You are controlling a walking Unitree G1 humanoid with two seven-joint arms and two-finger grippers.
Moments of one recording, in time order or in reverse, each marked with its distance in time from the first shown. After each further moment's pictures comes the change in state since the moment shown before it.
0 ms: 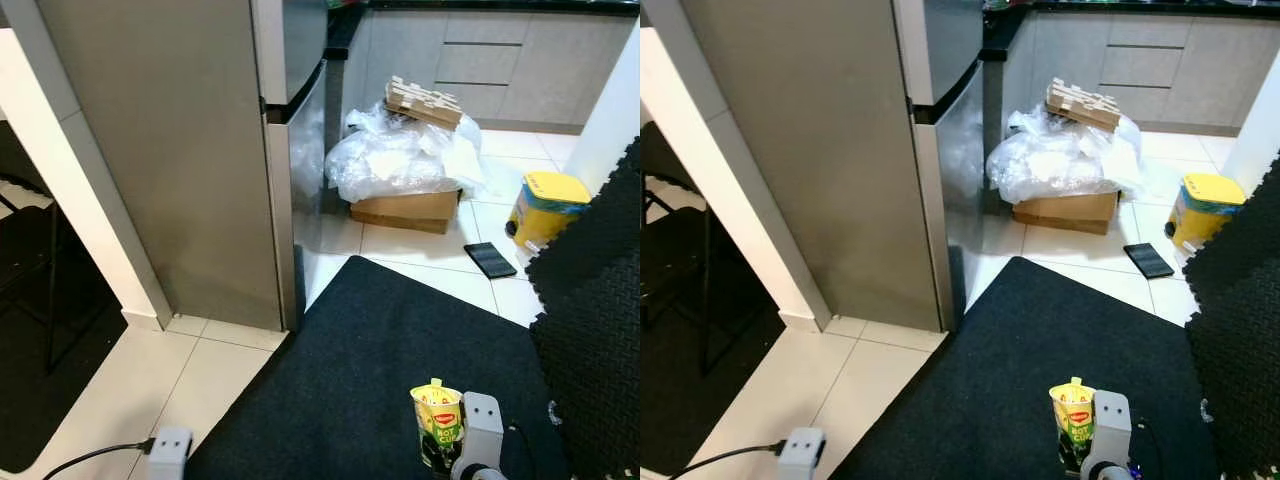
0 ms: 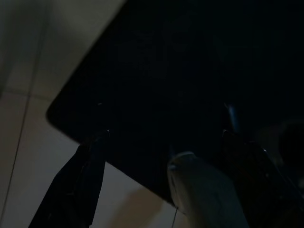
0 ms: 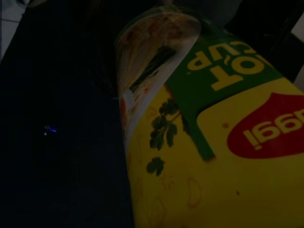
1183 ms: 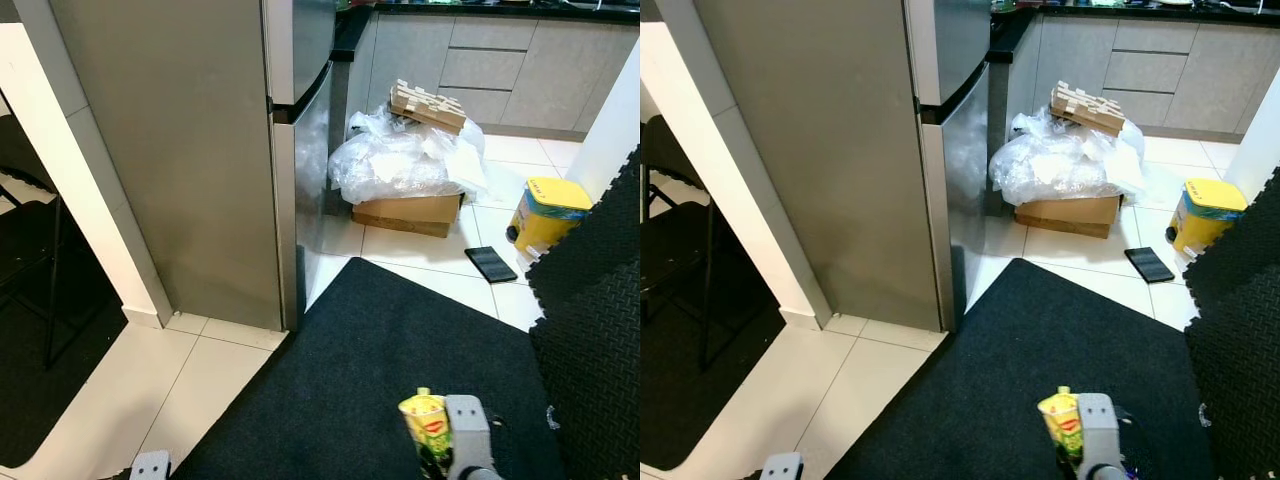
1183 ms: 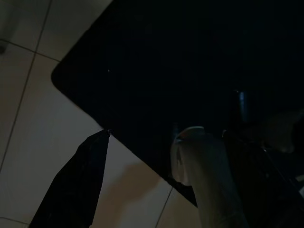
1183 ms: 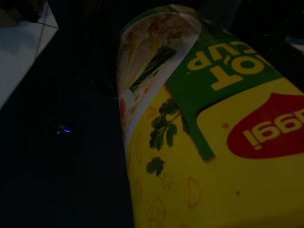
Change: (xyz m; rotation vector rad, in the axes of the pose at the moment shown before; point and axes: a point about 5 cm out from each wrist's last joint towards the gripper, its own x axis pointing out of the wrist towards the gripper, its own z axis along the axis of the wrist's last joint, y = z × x) left arm -0.008 0.005 -0.027 -0.071 0.090 0.070; right arm 0.002 0.001 -0.001 -0.149 0.081 -0.012
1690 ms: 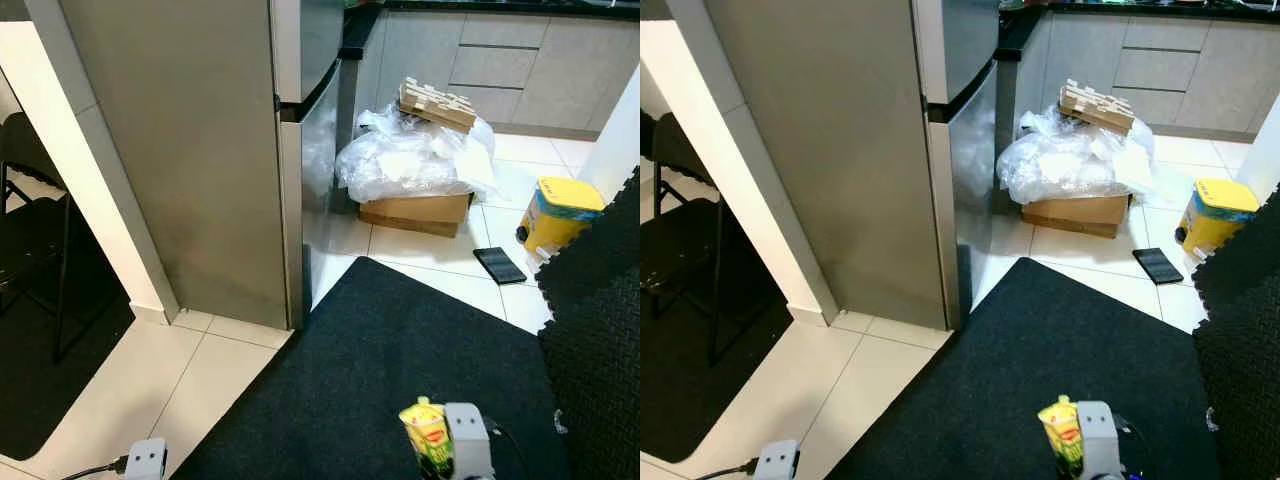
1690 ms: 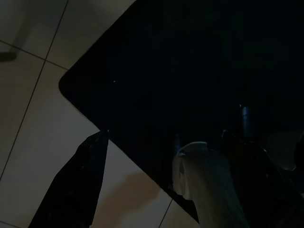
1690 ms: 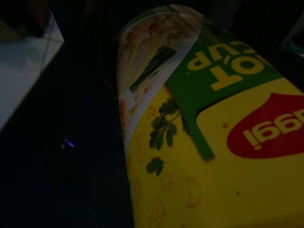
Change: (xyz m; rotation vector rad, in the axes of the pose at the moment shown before) left arm 0.003 0.000 0.016 -0.009 -0.045 0.011; right arm -0.007 -0.013 -0.019 0.024 0.044 -0.058
